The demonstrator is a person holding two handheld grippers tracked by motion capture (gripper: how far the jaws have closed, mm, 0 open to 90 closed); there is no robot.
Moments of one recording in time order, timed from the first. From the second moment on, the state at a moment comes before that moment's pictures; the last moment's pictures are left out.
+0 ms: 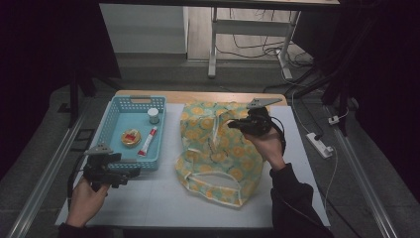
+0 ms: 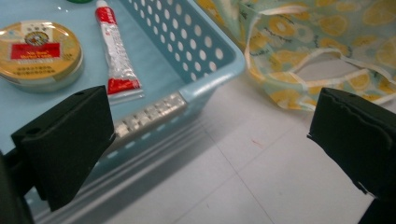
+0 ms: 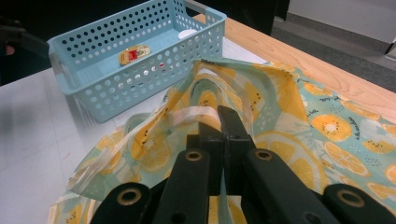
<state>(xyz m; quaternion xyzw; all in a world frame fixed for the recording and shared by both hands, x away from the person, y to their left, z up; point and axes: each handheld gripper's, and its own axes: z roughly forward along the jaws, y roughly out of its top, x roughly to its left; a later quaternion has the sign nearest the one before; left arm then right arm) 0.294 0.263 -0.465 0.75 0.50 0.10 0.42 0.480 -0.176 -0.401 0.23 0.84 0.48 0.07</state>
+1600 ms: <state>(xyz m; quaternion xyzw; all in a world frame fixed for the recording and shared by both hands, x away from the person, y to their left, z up) 0.437 0.293 -0.474 0.77 0.55 0.11 0.30 0.480 -0.178 -0.401 0.23 0.84 0.48 0.07</state>
